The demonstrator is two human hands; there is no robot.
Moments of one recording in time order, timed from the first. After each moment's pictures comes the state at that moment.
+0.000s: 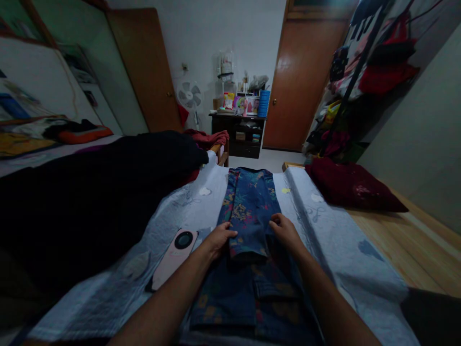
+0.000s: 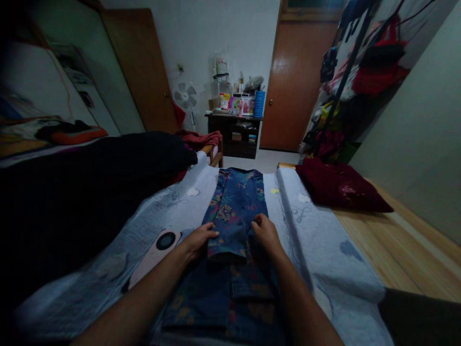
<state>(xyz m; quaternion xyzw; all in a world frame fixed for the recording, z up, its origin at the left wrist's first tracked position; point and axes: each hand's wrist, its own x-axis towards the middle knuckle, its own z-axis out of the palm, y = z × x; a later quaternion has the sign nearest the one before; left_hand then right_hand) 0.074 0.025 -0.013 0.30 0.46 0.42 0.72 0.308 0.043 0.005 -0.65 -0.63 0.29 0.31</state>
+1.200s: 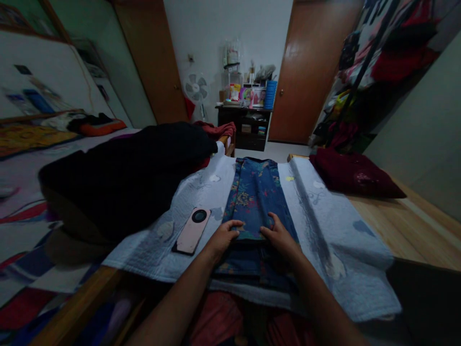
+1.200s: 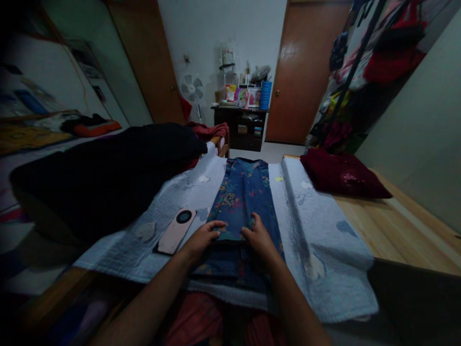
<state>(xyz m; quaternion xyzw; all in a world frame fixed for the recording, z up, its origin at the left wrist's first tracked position) 0.056 -0.061 -0.015 0.44 0.52 0.40 0.62 0.264 -0.056 0.020 -0.61 -0.55 0.49 0.30</state>
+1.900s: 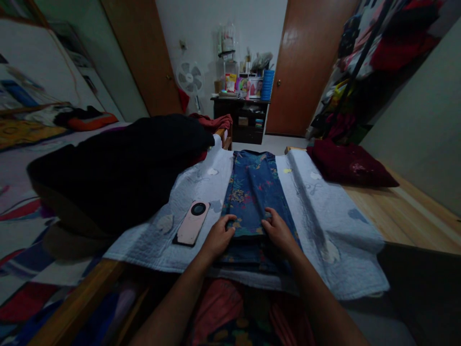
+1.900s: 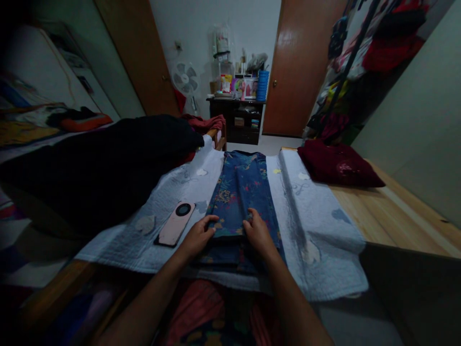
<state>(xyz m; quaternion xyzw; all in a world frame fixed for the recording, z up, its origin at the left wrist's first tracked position) 0.046 -0.084 -0.001 0.59 0.59 0.35 0.42 0.263 -0.069 0.012 -0.62 -0.62 0.38 0.30</state>
